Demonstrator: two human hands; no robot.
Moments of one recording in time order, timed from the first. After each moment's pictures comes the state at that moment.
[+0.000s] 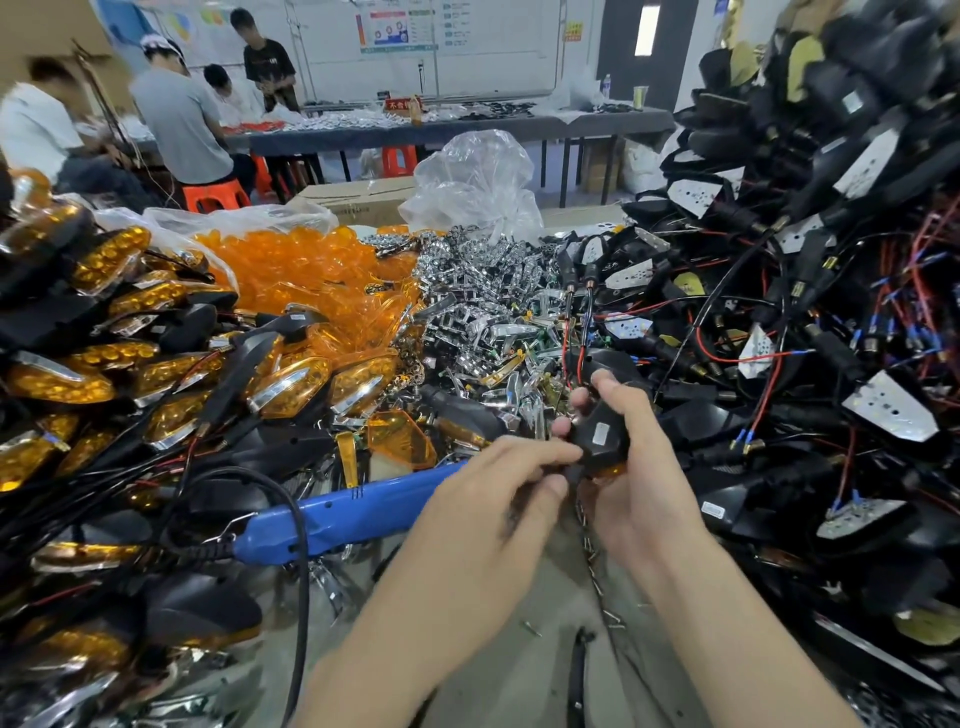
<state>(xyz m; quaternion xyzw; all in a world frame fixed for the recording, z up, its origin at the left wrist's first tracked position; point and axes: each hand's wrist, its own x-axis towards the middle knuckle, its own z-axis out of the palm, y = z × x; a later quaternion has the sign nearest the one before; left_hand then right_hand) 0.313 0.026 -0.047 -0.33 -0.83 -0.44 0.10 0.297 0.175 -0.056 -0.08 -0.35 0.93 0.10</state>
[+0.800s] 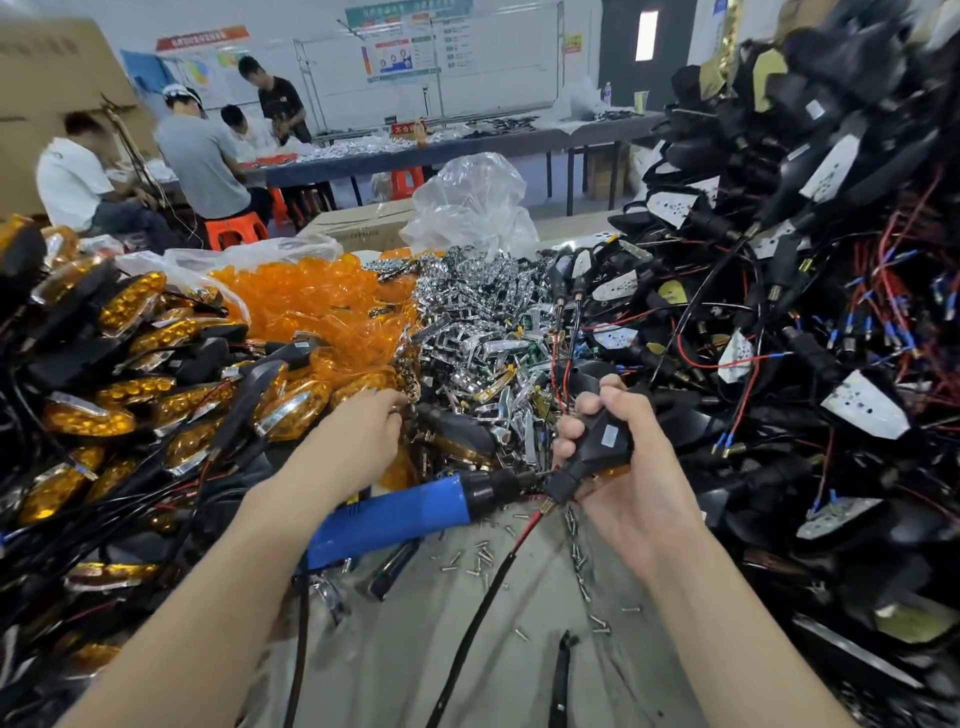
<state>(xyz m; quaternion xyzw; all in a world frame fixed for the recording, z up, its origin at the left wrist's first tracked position) 0.190 -0.027 -0.029 -0.14 -0.98 -0.12 0.01 0.297 0.196 -0.057 0.01 -0.28 0.96 0.08</state>
